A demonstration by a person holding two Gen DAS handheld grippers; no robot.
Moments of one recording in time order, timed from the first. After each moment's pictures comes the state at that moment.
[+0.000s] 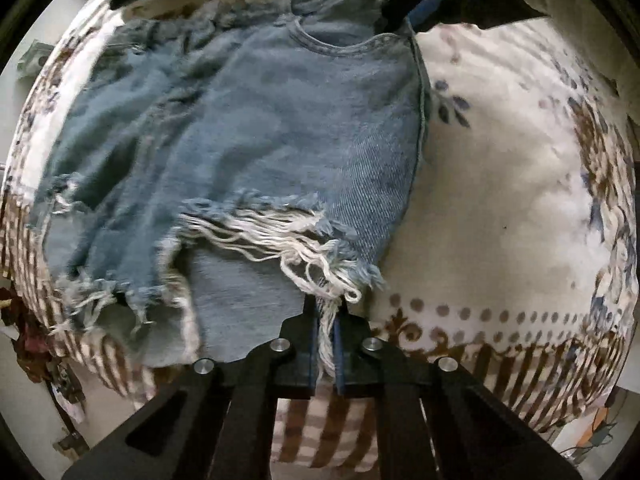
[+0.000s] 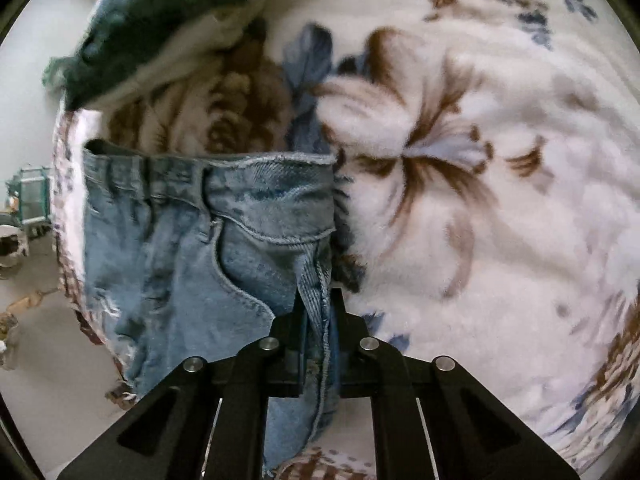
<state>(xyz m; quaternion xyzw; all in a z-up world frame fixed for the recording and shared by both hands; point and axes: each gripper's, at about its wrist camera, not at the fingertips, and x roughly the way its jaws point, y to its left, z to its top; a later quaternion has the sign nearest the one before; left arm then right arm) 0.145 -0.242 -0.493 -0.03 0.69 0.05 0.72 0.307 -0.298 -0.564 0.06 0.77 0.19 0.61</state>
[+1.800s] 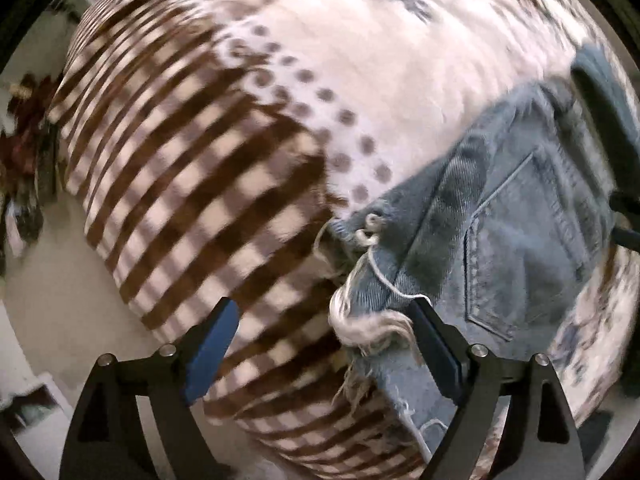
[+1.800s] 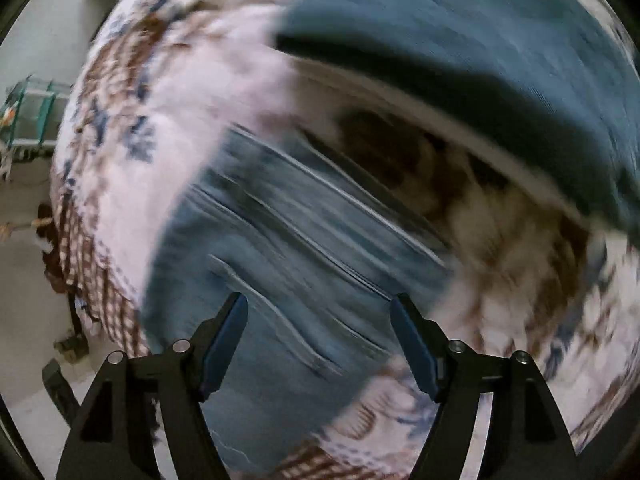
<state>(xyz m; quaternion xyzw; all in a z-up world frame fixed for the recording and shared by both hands) 0.040 0.149 -0.427 -0.29 0.65 0.27 0.65 0.310 -0.004 -0.511 -0.09 0.76 0.24 0.60</state>
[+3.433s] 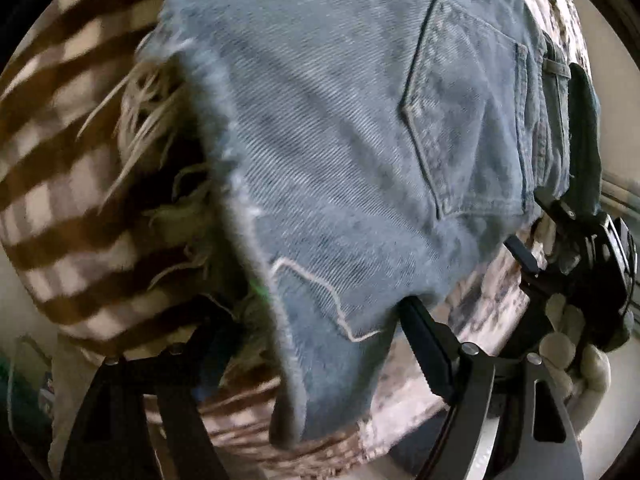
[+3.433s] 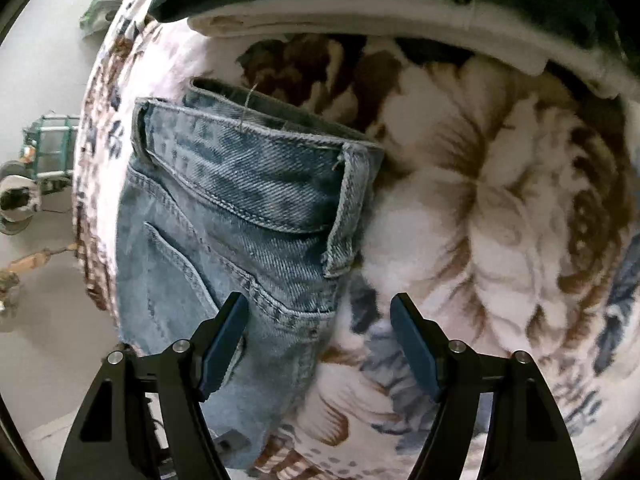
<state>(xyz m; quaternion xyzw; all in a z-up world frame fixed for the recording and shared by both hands) -0.222 0.033 -0.404 -0.59 0.58 0.20 0.53 0.300 -0.137 -0.563 0.03 0.77 0.27 0.58</state>
